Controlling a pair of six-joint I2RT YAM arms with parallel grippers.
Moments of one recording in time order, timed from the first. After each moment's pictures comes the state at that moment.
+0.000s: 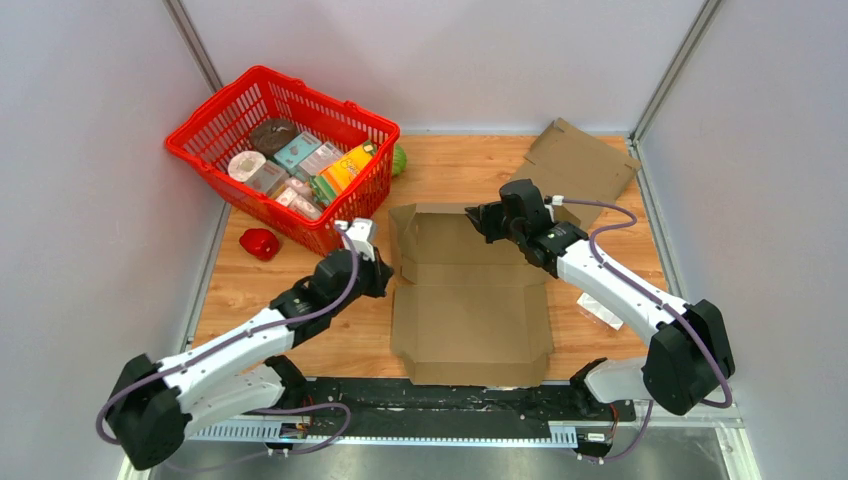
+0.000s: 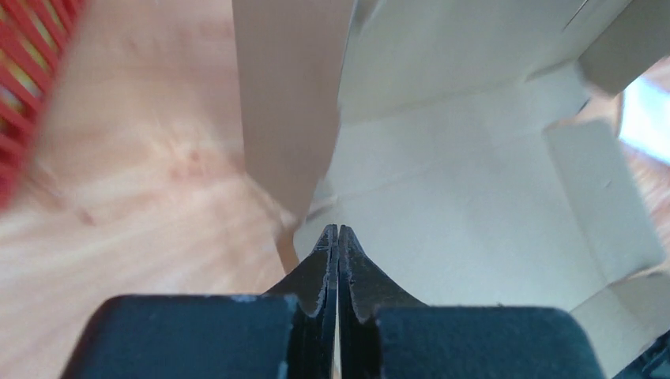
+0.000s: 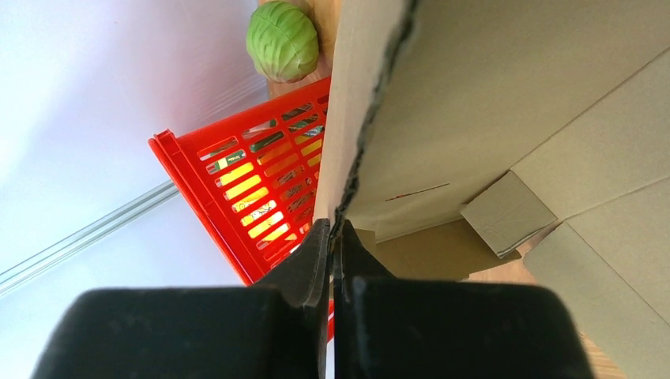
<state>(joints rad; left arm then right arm) -0.77 0.89 0.54 -0.03 -0.20 -0.42 0.57 1.34 1.01 -0.28 0.16 1.82</state>
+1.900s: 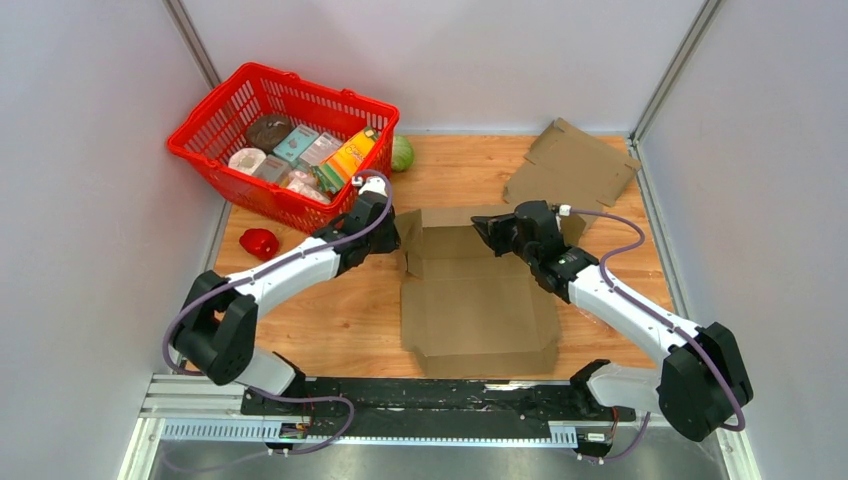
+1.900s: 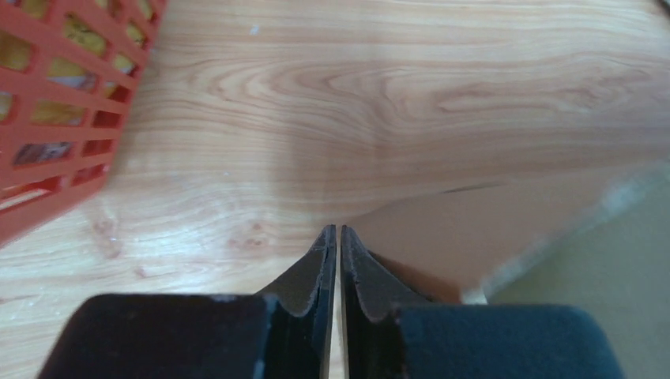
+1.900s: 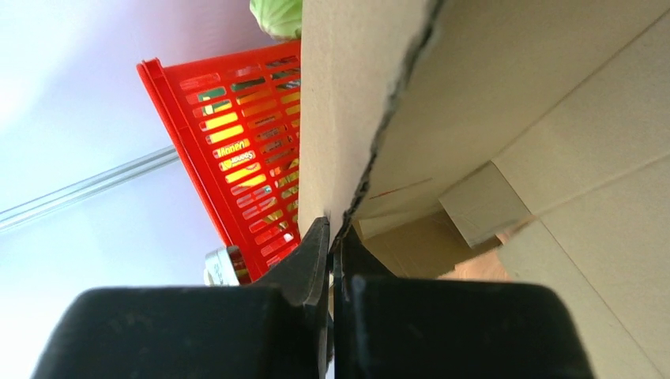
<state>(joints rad) -0.59 1.48 0.95 -0.23 -0.23 -0.54 0.56 1.21 0.79 -0.07 0.13 1.72</state>
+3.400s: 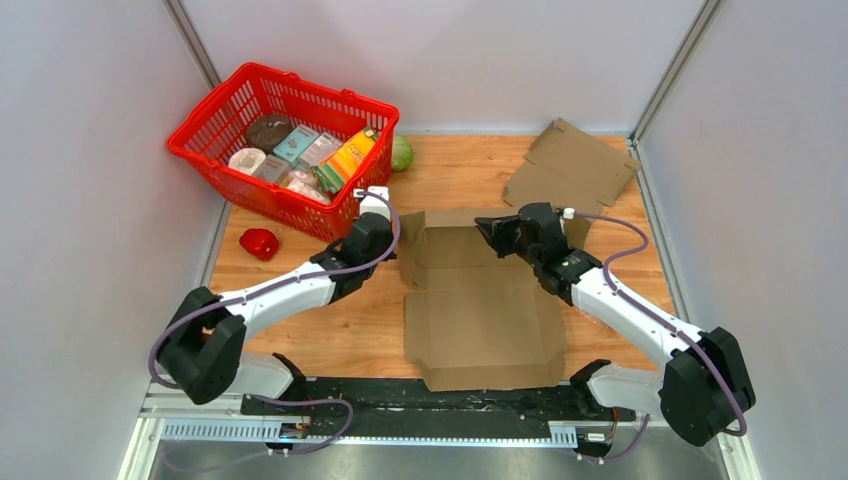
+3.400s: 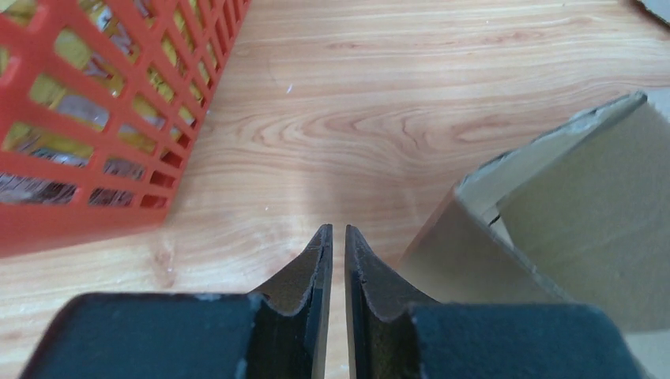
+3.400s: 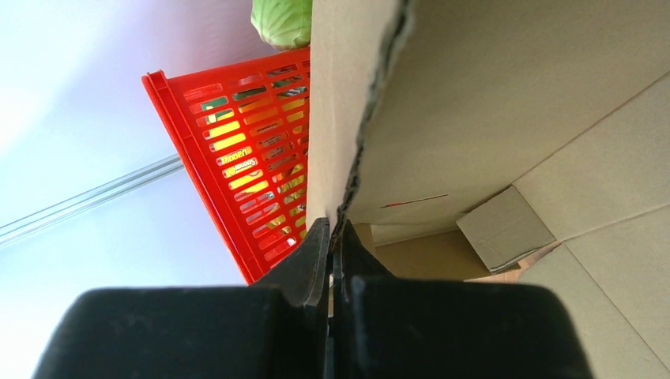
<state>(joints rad) -0.70 1.33 0.73 0.05 -0.43 -0.37 0.55 1.19 0.77 -0.07 0.14 1.74</state>
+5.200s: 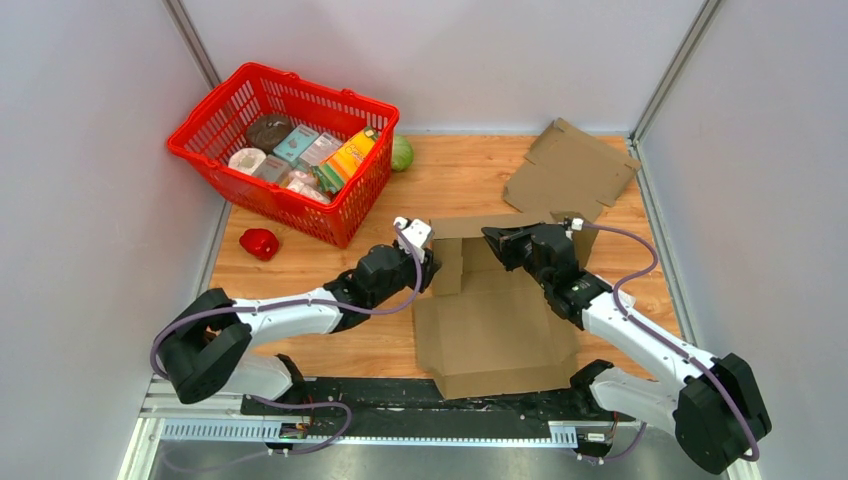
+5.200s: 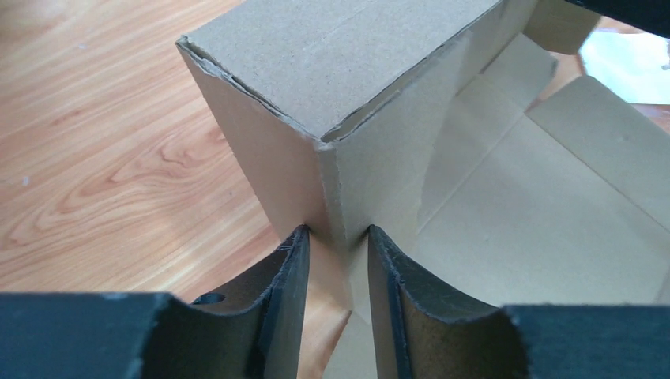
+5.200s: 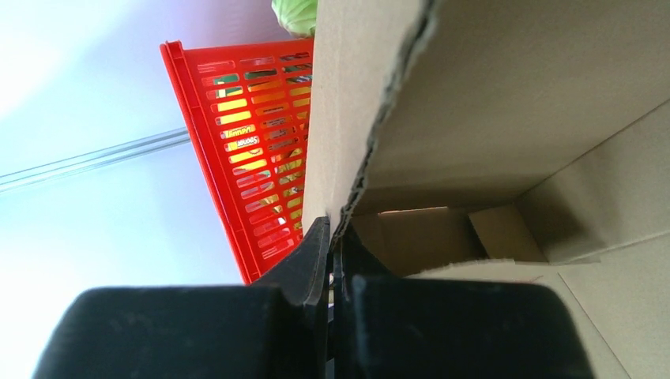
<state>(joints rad) -0.87 1.34 0.57 0.48 -0.07 -0.18 0.56 1.05 0.58 0.08 0.15 1.65</state>
